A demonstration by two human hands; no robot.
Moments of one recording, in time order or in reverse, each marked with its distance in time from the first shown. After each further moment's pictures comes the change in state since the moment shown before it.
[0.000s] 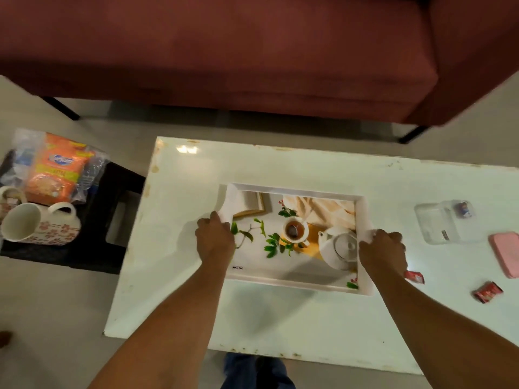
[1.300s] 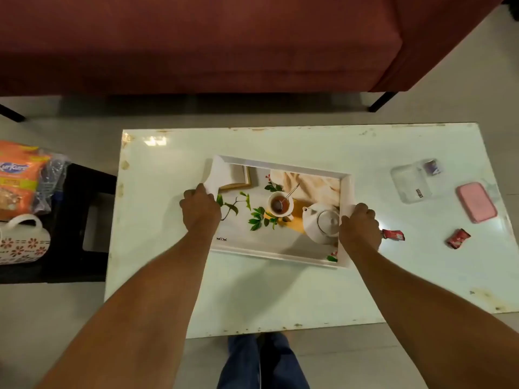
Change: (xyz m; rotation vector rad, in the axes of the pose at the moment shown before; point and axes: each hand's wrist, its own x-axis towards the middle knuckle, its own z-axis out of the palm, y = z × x) left_hand 0.029 0.020 -0.017 -0.013 -0.042 0.126; right_hand -0.026 -0.006 0.019 0.019 0.057 0.012
